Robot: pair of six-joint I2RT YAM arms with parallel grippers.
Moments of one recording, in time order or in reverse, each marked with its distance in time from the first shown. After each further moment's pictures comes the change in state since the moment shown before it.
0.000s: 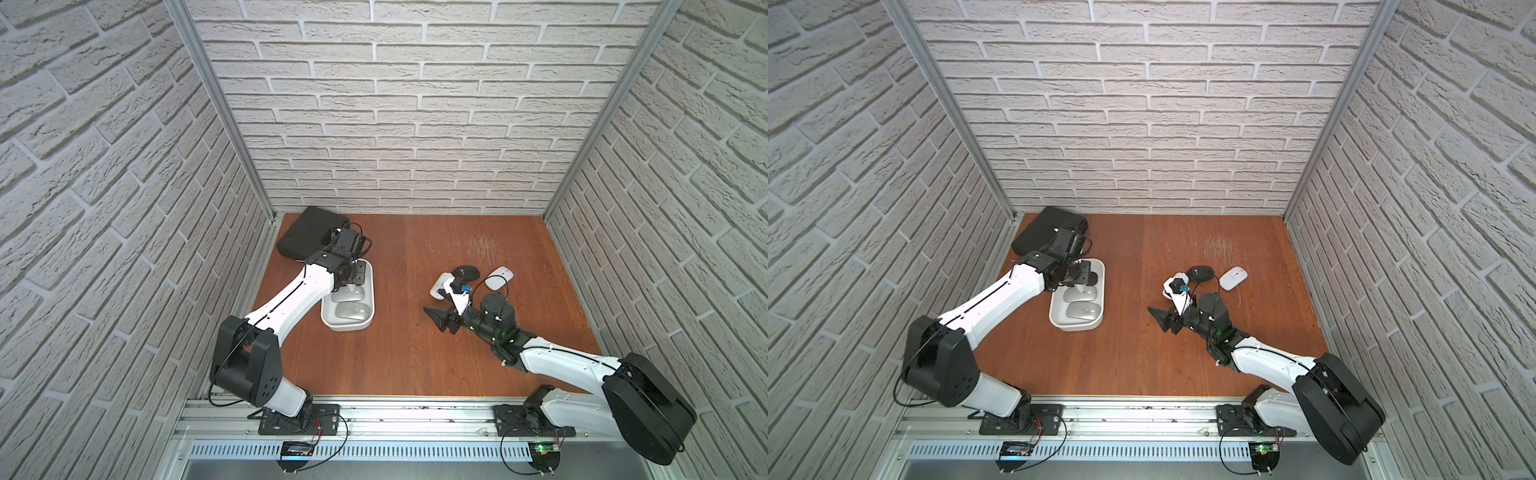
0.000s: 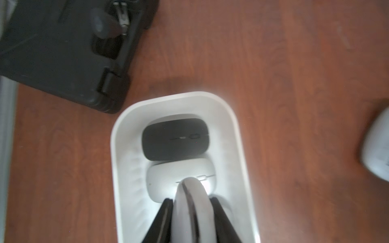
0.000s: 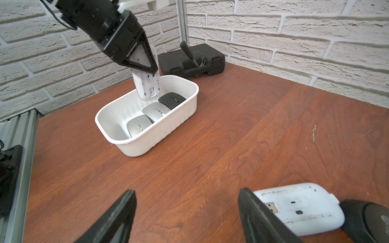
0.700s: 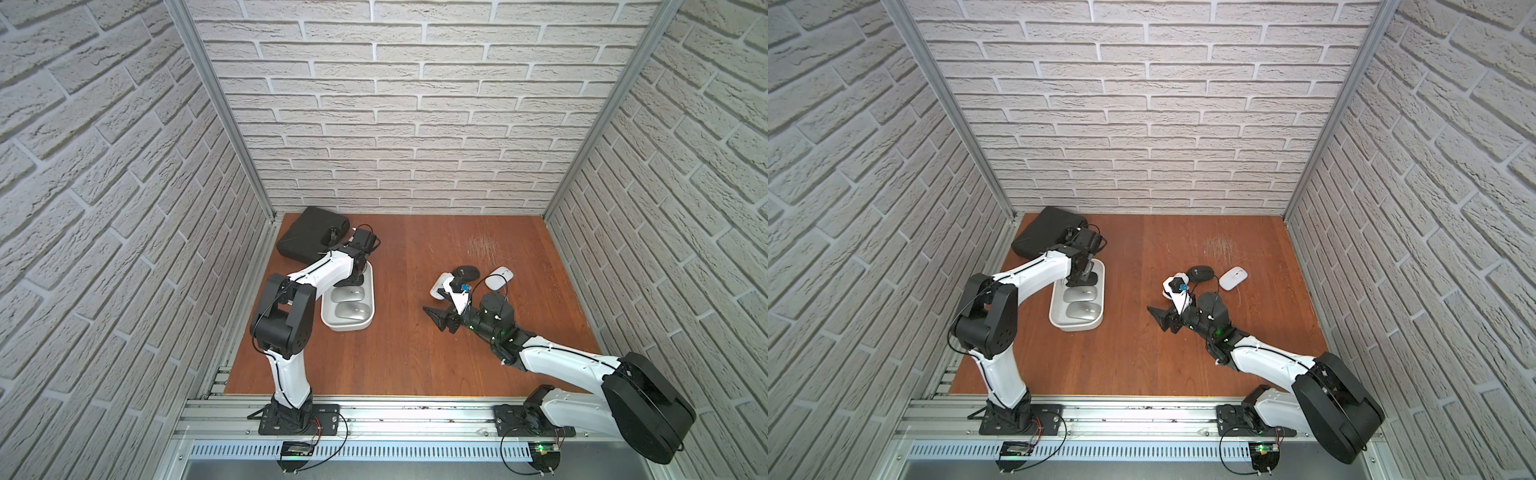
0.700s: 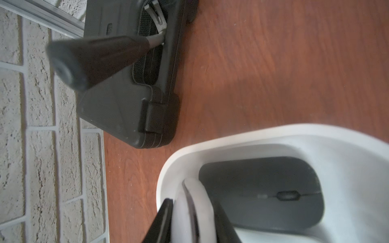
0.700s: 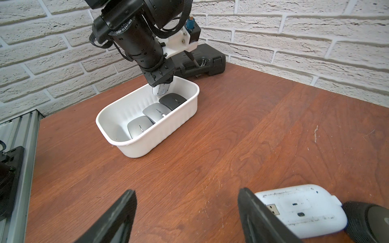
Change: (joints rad) left arm 0.013 0.320 0.113 0.103 -0.336 0.253; right arm 0.000 0.002 0.014 -0.009 -0.004 0.003
